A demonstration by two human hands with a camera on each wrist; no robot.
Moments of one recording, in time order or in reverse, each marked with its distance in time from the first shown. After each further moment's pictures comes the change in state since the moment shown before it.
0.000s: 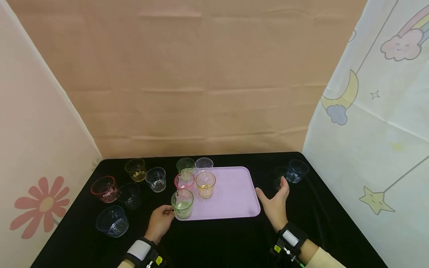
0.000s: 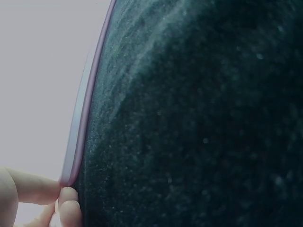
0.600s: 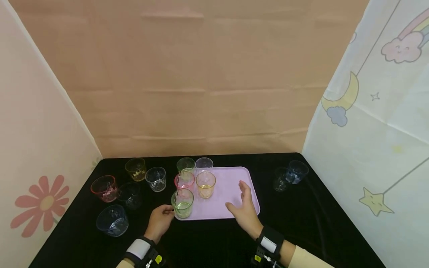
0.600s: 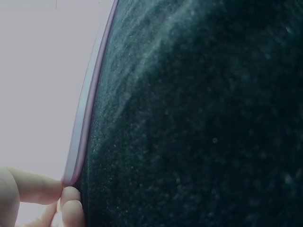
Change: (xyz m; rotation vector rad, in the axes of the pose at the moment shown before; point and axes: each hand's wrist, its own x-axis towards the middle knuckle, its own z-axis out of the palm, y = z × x) left_hand 0.001 0.000 0.000 0.000 -0.003 0.001; right_hand -0.041 -0.032 0.060 0.101 -0.392 -0.071
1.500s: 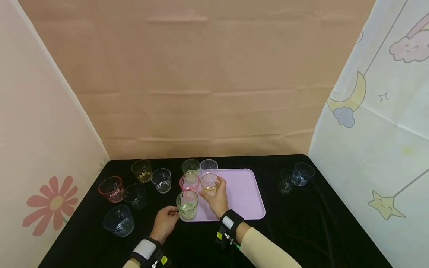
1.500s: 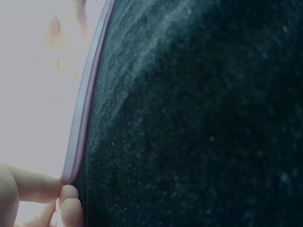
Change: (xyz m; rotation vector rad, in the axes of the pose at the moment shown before) left_hand 0.000 0.001 0.000 0.002 -0.009 -0.018; right_hand 0.058 0.033 0.108 0.113 0.114 0.022
